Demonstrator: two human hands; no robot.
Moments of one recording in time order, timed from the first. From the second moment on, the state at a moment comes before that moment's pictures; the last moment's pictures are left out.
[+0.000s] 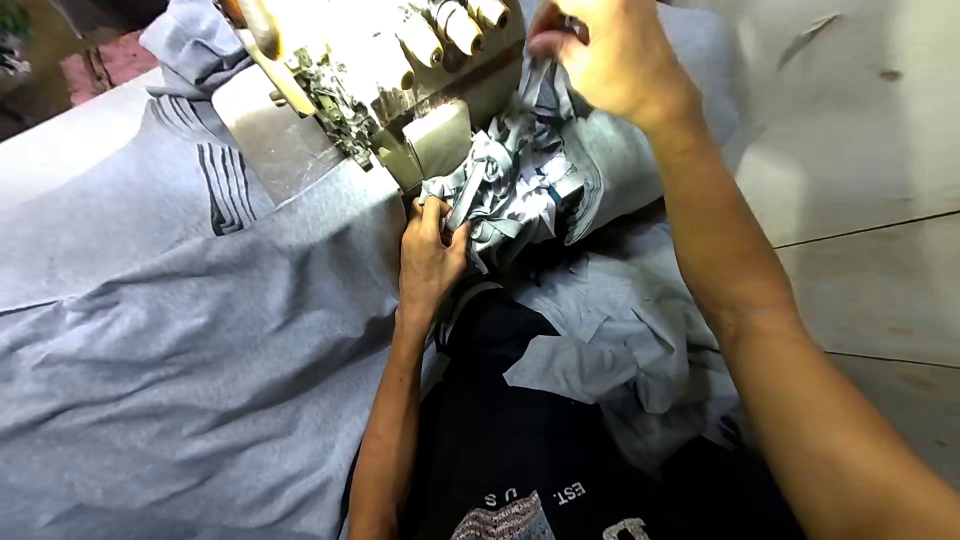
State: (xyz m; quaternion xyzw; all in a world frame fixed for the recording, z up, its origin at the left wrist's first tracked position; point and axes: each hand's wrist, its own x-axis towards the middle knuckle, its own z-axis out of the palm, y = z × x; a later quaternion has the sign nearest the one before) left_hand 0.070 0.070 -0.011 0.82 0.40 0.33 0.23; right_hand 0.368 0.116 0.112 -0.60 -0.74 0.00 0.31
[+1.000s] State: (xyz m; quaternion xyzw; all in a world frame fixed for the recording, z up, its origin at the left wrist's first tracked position) left_hand 0.079 0.078 -0.008 0.80 0.41 0.34 0.27; right_hand 0.367 0.101 0.060 -0.62 -0.69 -0.04 0.38
